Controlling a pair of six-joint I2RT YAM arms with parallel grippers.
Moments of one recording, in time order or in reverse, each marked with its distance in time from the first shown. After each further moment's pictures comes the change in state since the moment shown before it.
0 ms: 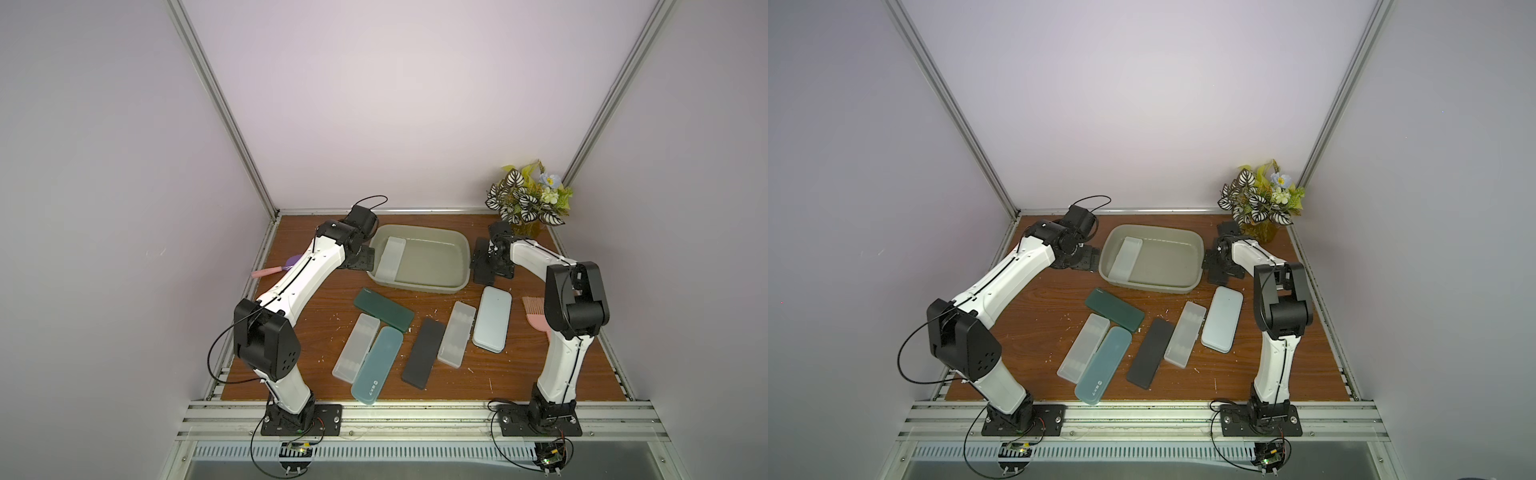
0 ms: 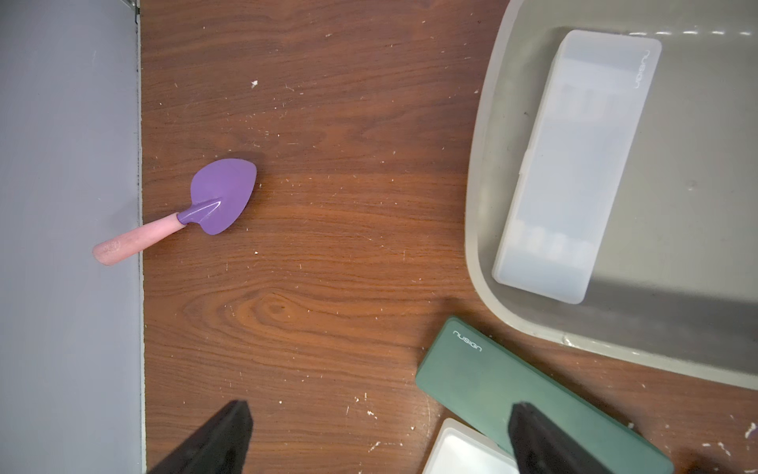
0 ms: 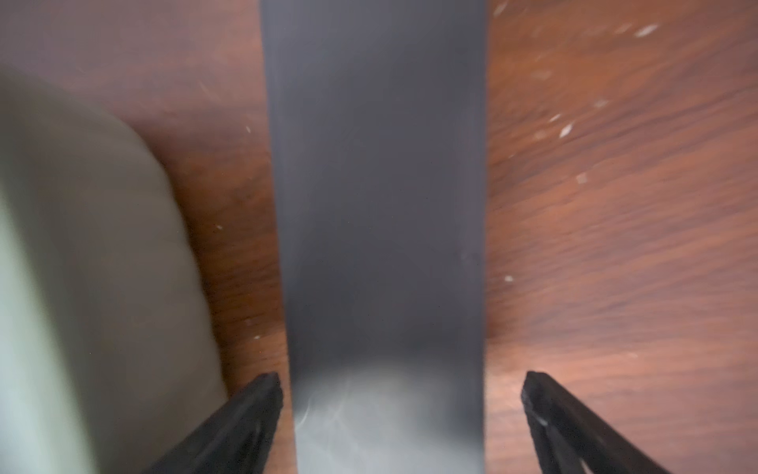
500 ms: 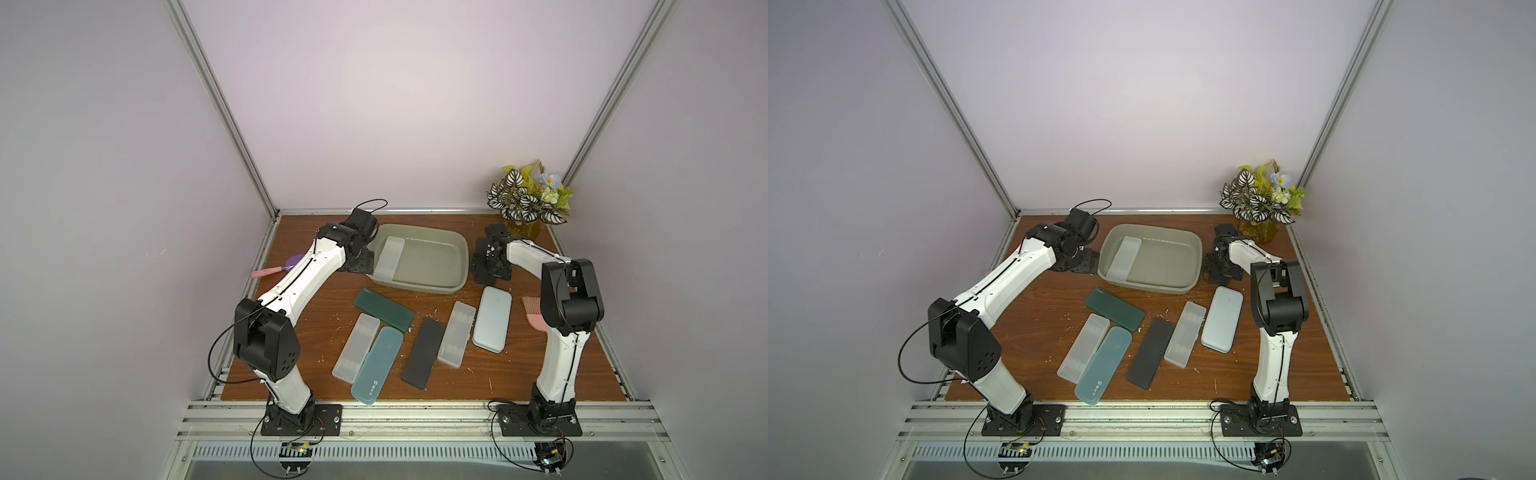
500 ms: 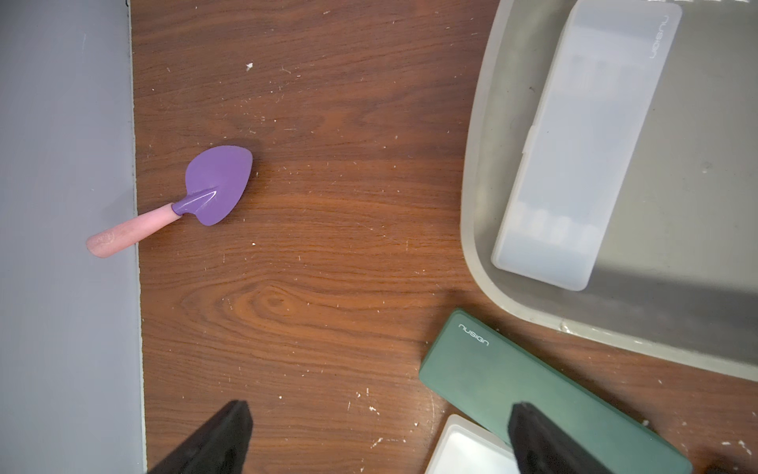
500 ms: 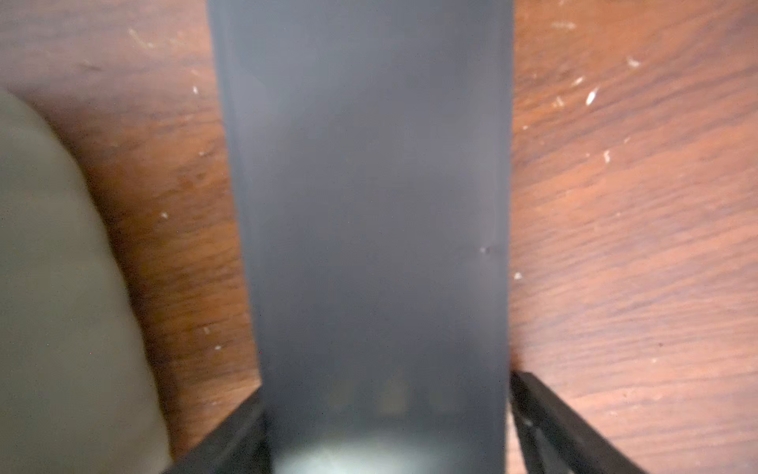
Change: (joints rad) left arm 0.001 -0.003 -0.032 0.010 0.000 0.000; right arm 0.005 0.023 0.016 -0.031 0.030 -0.001
